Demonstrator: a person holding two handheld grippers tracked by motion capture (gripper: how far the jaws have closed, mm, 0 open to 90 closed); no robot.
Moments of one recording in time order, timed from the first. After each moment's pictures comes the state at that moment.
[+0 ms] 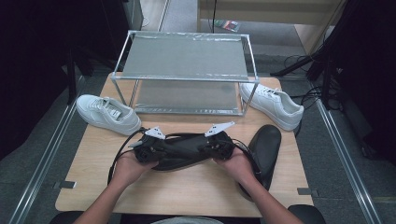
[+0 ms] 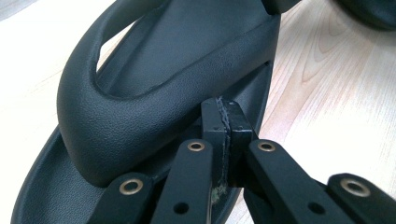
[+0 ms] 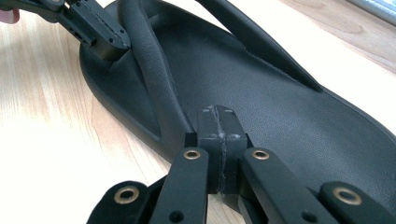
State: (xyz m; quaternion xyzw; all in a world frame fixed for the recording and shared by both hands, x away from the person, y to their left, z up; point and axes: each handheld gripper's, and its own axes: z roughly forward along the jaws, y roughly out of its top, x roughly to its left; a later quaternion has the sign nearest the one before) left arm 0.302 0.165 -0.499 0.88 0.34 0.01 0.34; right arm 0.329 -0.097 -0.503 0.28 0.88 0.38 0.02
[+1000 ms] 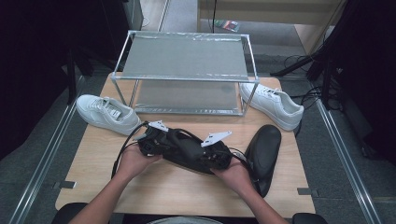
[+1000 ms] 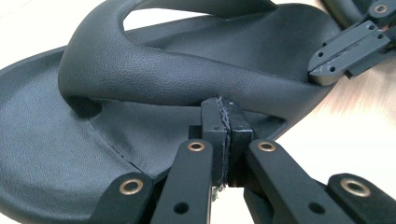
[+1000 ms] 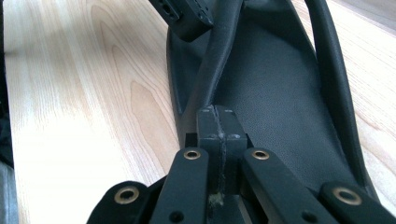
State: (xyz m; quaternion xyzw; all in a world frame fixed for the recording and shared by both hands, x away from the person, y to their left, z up) left arm 0.327 0.159 -0.500 0.87 0.36 -0.02 0.35; right arm 0.298 -0.088 -0.503 0.27 0.88 0.38 0.01
